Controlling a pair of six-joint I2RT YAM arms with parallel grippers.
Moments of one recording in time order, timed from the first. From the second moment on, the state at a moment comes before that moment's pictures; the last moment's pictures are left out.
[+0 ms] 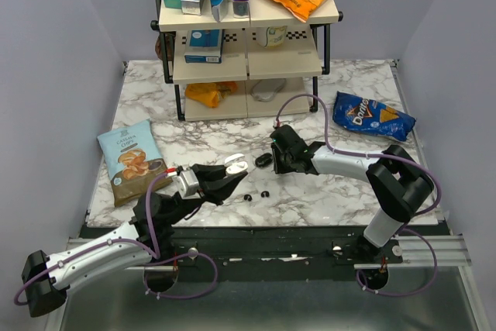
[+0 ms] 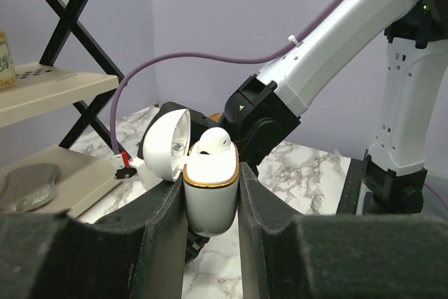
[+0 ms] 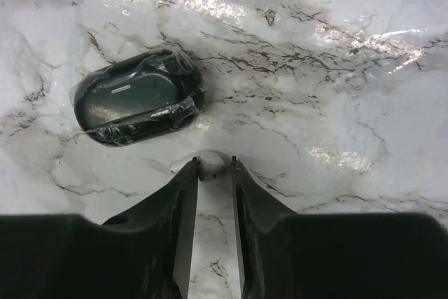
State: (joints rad) left arm -1.03 0.45 0.22 0.67 0.03 -0.05; right arm 0.76 1.69 0.92 -0.20 0.17 0.48
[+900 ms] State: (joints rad) left arm -1.03 0.45 0.22 0.67 0.04 -0.05; right arm 0.76 1.67 0.93 -0.24 0.17 0.20
